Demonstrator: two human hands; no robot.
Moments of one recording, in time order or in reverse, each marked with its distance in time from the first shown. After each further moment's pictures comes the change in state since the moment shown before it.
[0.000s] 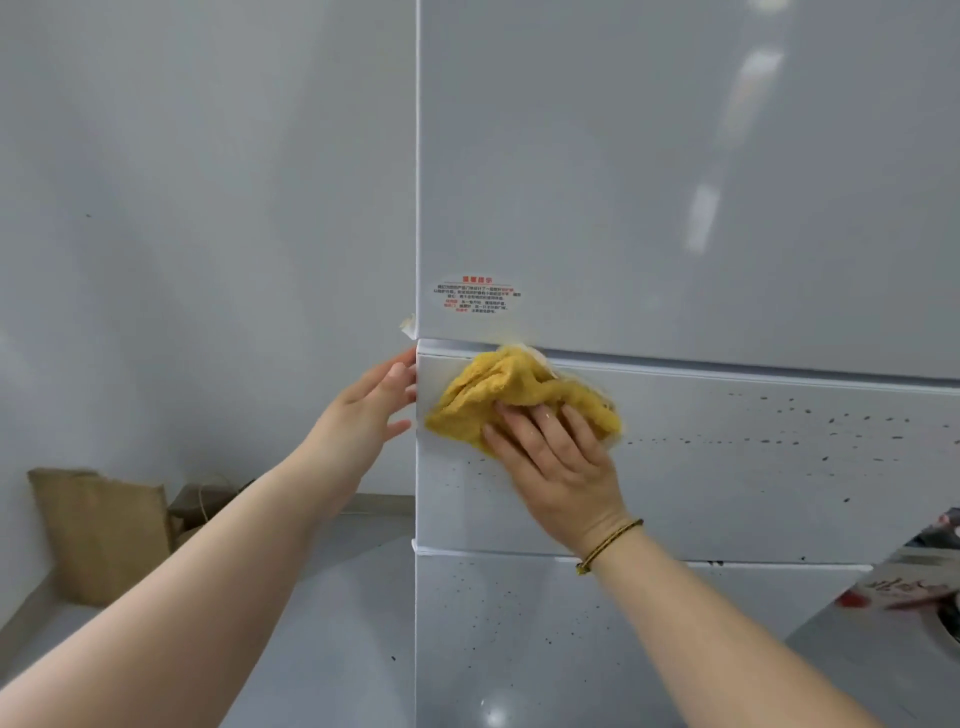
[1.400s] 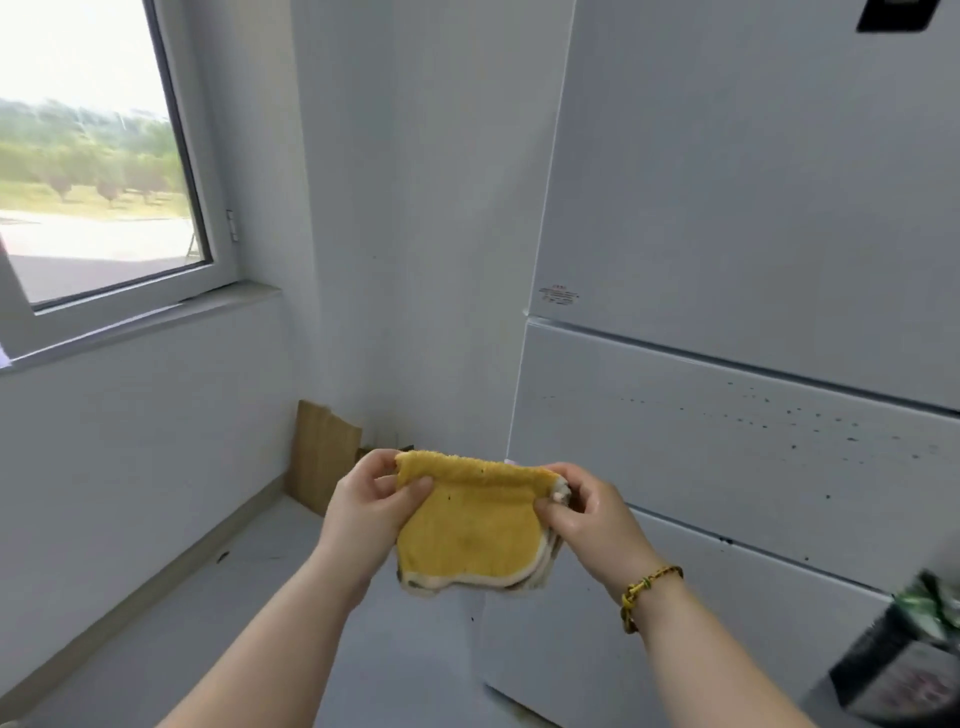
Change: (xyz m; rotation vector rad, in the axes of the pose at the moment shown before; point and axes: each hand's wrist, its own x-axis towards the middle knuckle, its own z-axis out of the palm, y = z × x) left_hand -0.323 0.047 0.079 -0.069 0.624 -0.047; right_hand 0.021 -0.015 -0.295 1.677 -0.803 0.846
